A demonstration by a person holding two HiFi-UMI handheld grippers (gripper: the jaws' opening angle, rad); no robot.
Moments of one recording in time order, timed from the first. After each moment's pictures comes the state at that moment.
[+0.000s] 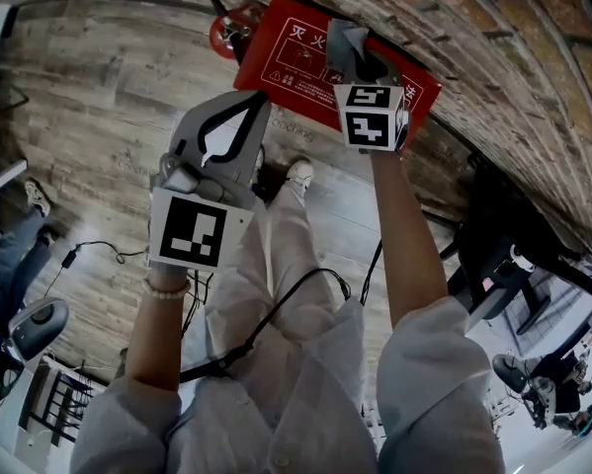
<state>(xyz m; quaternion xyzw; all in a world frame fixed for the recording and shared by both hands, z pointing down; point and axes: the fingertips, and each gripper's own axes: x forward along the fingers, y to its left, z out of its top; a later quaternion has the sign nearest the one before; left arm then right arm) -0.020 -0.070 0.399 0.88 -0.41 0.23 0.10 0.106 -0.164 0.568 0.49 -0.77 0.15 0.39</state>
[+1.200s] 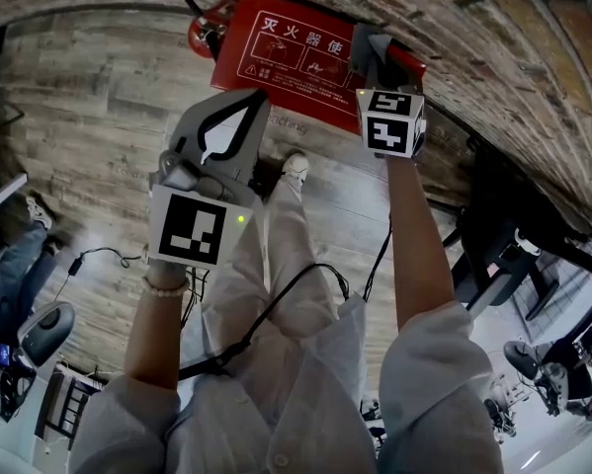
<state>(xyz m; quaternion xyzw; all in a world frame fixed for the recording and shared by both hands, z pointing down) 0.020 -0.065 0.405 0.89 -0.38 0.23 0.10 0.192 -0.144 0.570 0.53 -0.73 0.16 0.40</state>
